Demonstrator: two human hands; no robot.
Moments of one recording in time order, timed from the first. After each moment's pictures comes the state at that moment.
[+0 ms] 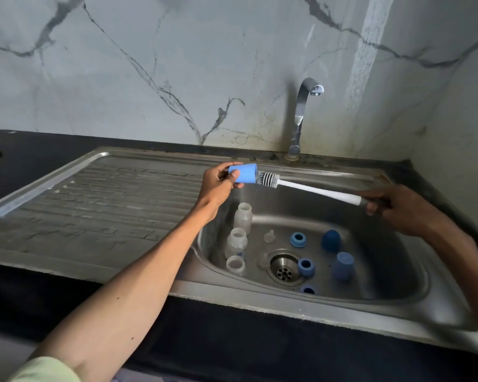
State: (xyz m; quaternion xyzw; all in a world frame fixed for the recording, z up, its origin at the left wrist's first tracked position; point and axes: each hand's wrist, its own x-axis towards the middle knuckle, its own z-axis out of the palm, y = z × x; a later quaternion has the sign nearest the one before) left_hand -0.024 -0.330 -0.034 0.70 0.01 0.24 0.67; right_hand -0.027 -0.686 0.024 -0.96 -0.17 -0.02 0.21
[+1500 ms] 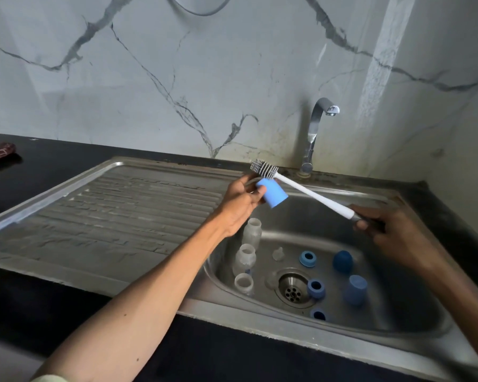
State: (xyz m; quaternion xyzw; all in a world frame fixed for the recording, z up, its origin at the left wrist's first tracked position) left_hand -0.028 -0.353 -0.014 0.54 -0.06 0.11 0.83; right_hand -0.025 -0.656 0.003 -0.94 -0.19 -0.09 0.26
